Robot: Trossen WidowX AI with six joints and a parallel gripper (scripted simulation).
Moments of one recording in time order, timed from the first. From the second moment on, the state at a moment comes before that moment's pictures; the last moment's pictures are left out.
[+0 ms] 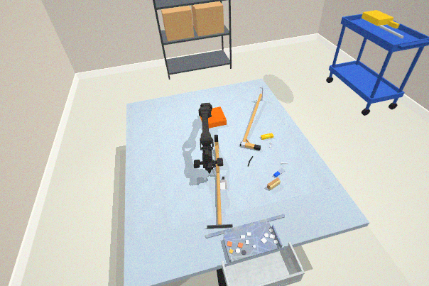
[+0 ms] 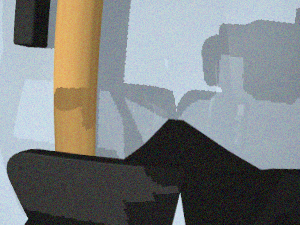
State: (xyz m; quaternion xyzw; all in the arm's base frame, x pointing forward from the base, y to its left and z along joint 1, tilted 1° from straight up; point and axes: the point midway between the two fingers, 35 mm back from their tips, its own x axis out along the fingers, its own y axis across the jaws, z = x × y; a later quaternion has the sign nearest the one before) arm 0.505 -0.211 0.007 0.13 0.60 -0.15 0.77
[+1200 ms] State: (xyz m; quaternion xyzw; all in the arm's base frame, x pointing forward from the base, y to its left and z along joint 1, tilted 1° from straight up) arm 0.522 -0.181 0.007 0.13 0.60 -0.16 0.77
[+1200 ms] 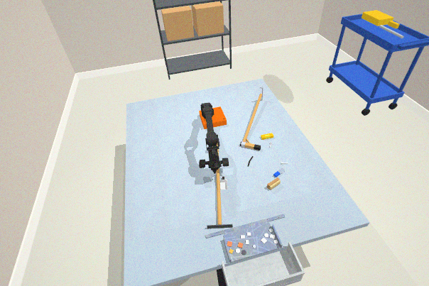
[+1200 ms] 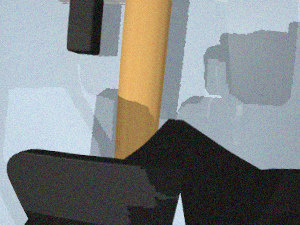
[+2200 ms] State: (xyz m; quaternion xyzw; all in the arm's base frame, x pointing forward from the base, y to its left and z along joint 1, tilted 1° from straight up) arm 0.525 -0.171 0.032 0.13 0.59 -0.16 0.78
